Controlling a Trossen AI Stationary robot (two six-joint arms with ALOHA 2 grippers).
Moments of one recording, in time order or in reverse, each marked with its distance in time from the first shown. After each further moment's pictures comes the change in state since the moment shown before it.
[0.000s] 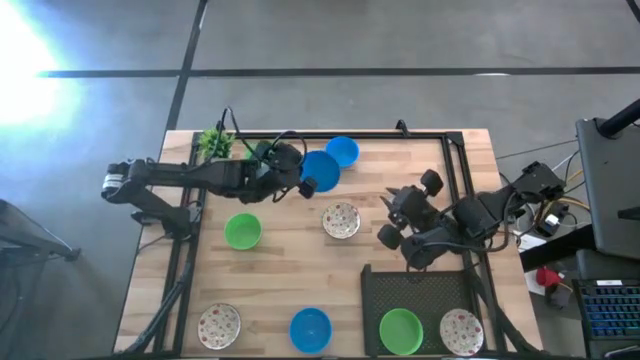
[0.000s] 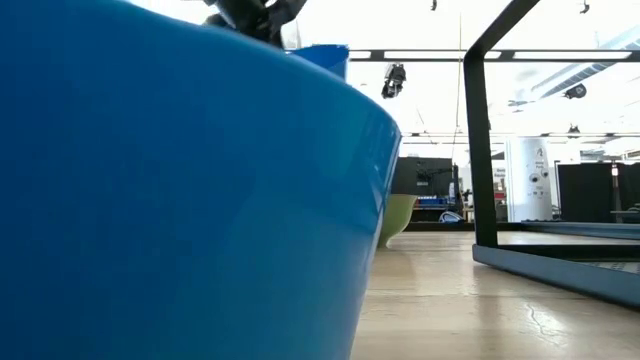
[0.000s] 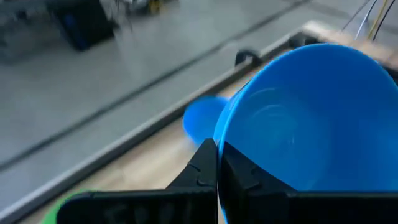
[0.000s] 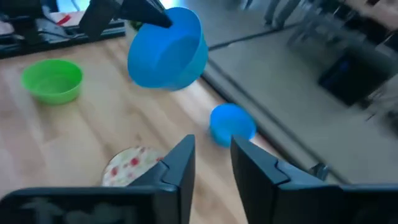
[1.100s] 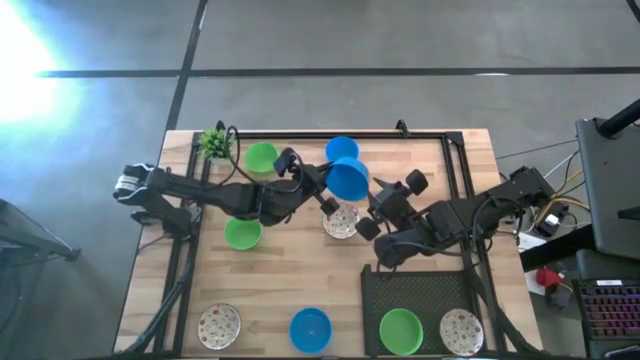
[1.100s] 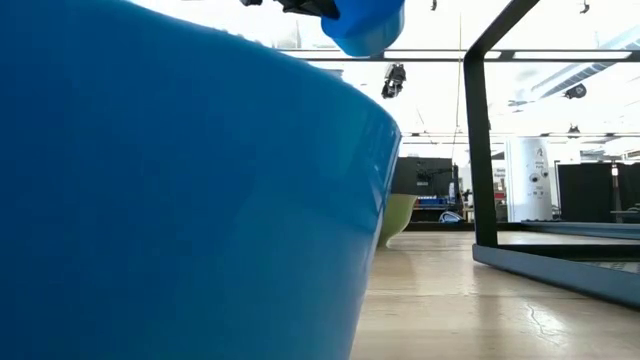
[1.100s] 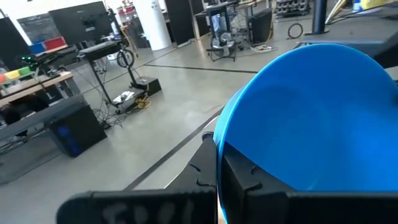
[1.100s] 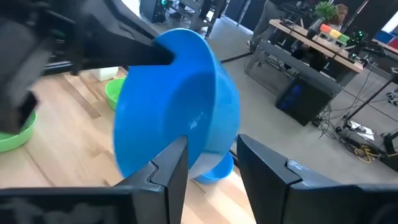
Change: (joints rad) left arm -0.140 0.114 -0.006 0.578 -0.128 0.493; right arm -0.073 0.107 0.000 0.146 0.173 -0.052
